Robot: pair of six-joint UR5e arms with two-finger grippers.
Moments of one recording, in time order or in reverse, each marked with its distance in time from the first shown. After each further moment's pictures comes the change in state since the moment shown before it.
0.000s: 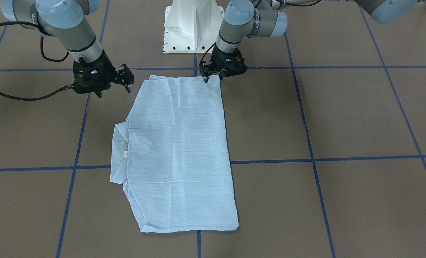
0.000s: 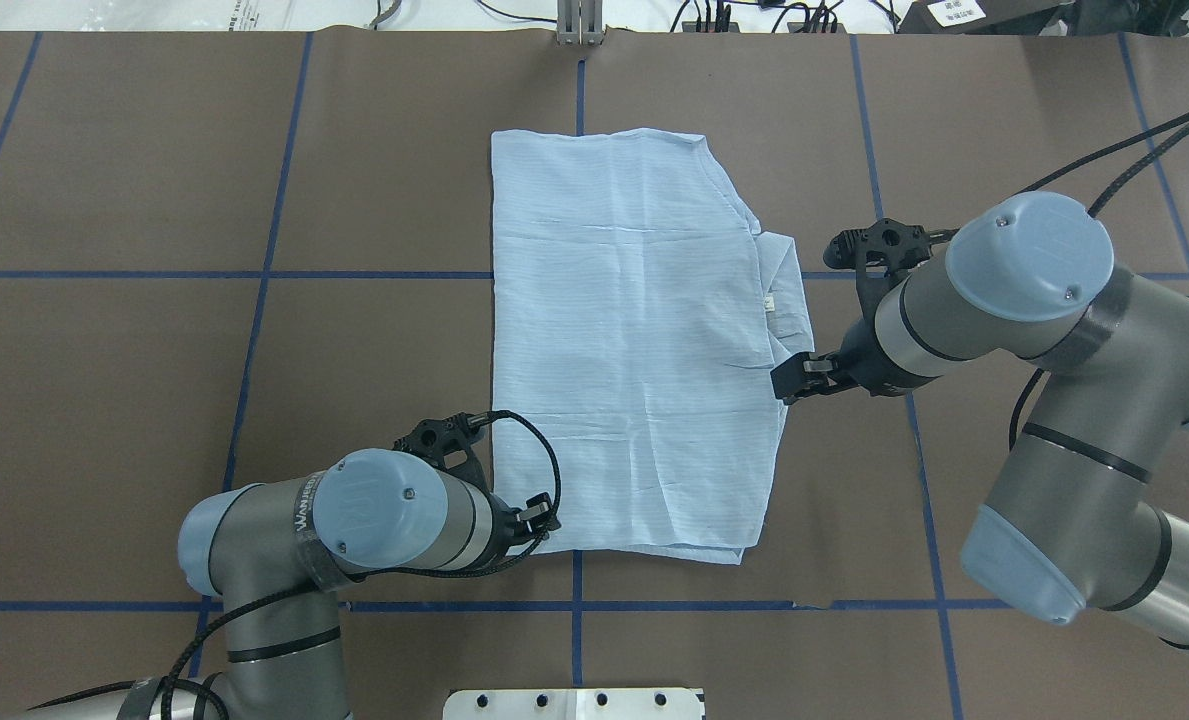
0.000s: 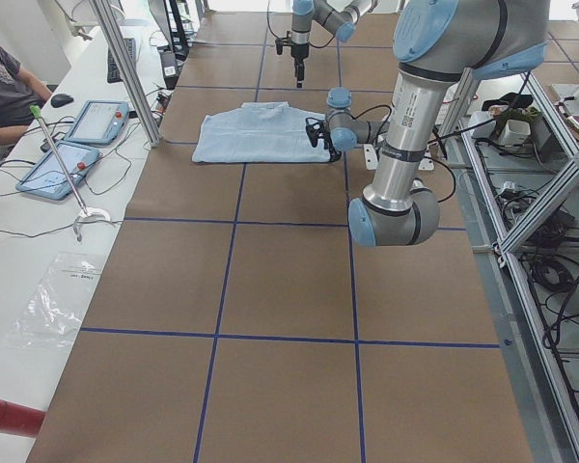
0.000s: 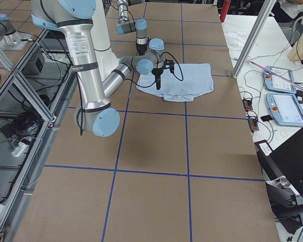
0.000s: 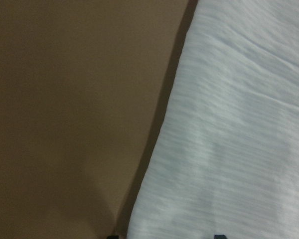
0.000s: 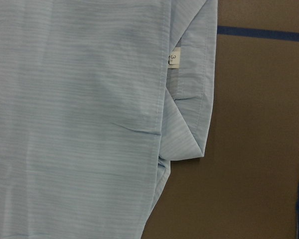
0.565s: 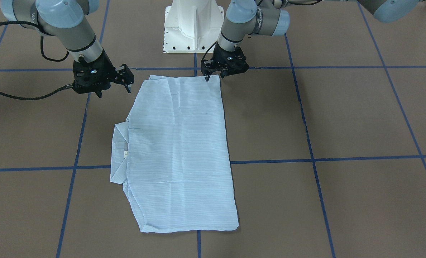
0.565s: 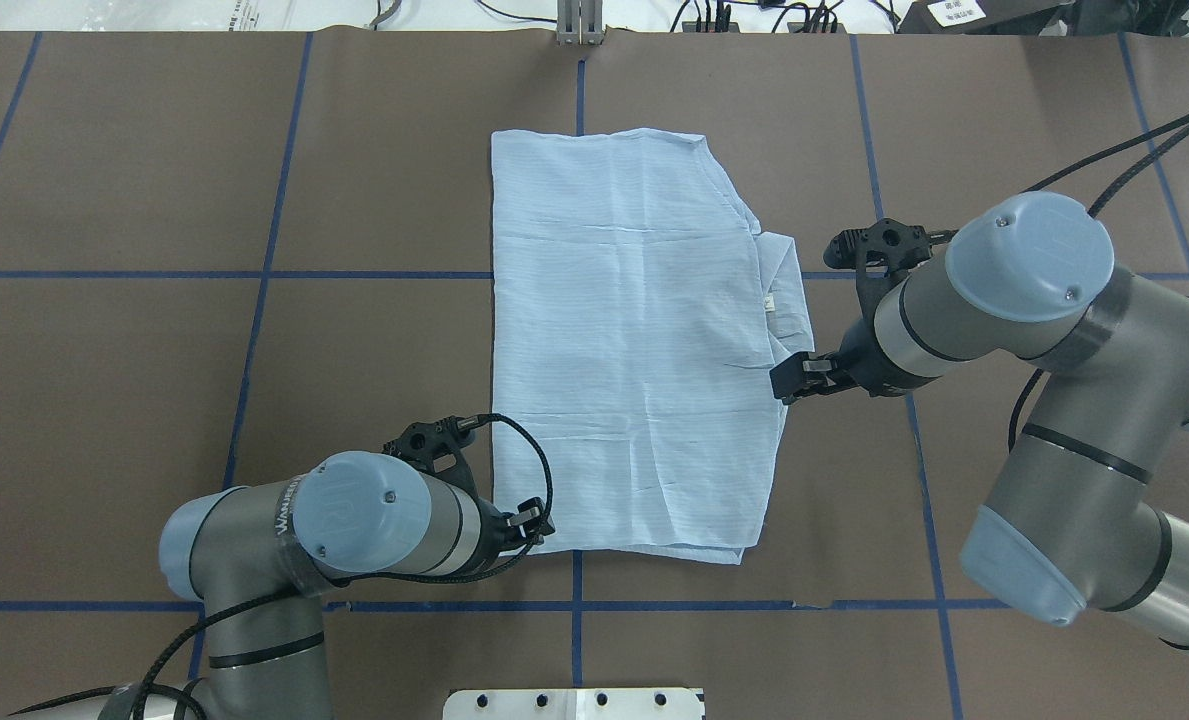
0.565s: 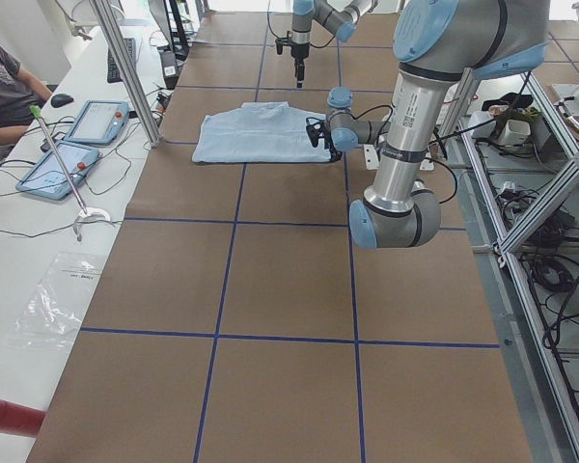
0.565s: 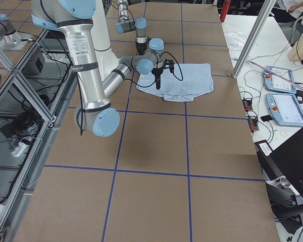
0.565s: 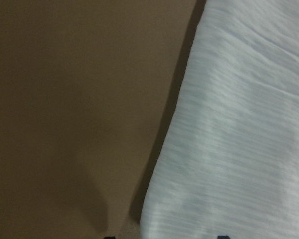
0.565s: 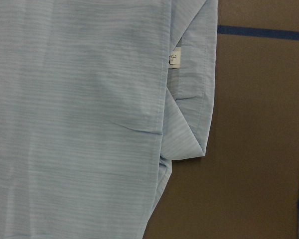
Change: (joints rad) left arm -0.001 0.011 -0.015 0.000 0.000 0.000; right arm -0.001 0.001 0.002 0.000 0.000 0.008
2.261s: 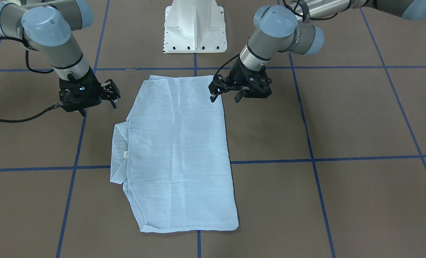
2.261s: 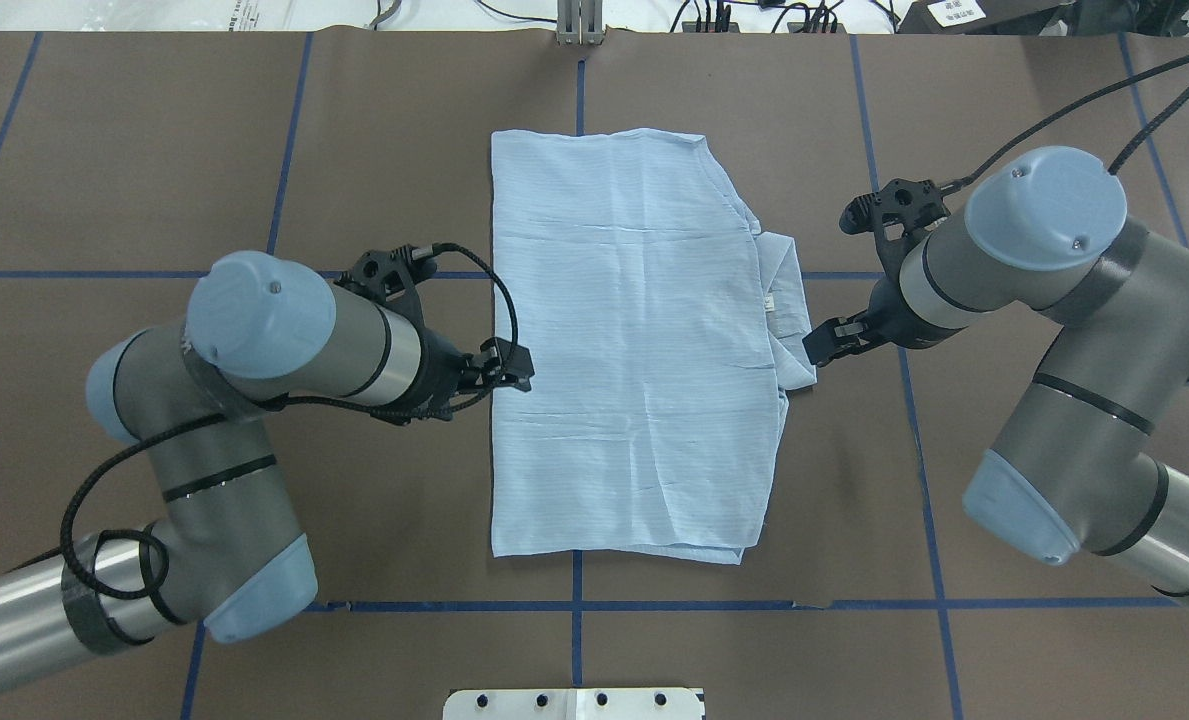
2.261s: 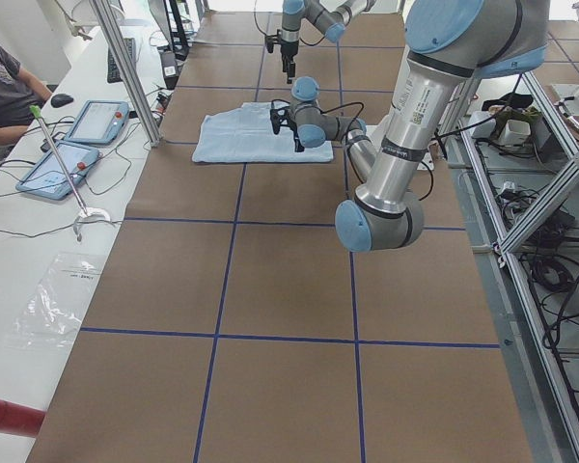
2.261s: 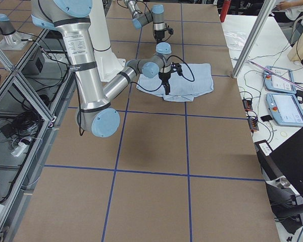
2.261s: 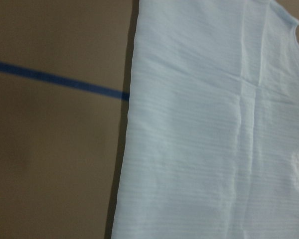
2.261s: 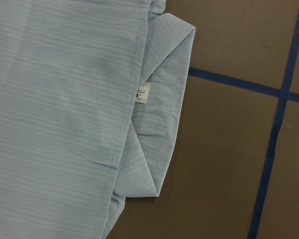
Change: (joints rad) left arm -0.199 0.022 -0.031 -0.104 -0.117 0.169; right arm 0.068 0.006 -0.058 -0.001 -0.006 -0.186
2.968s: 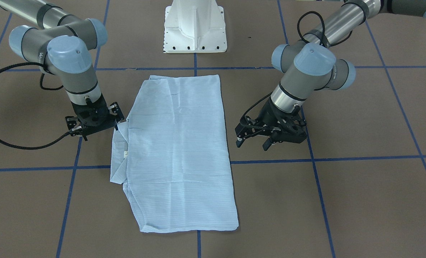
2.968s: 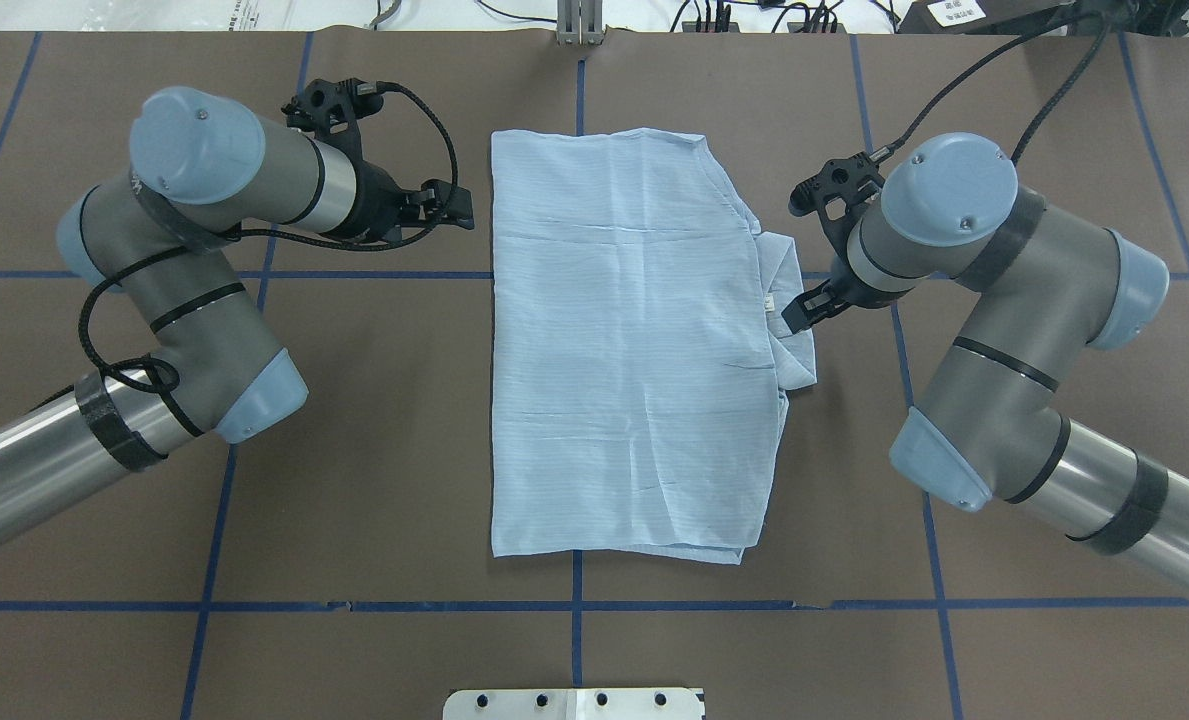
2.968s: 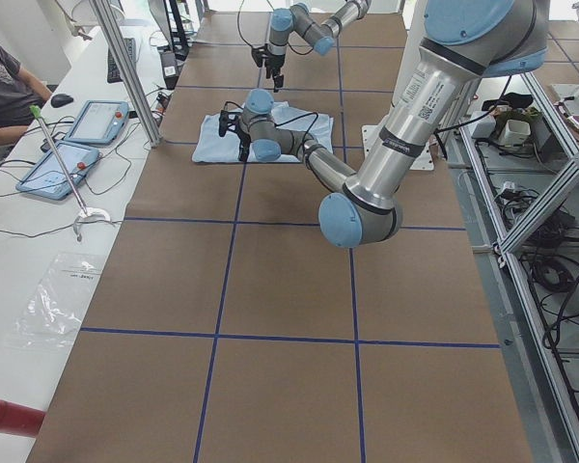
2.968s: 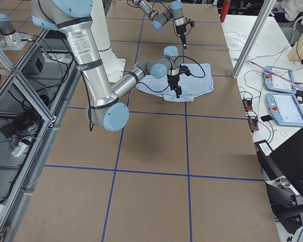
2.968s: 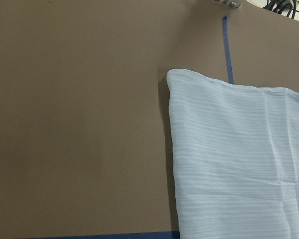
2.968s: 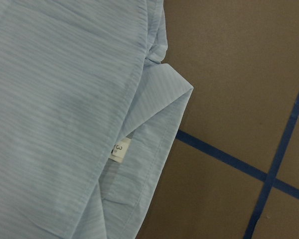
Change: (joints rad) left arm -0.271 -0.106 0.290 -0.254 -0.059 0.305; right arm 0.013 0.118 -0.171 -0.002 -0.123 -0.244
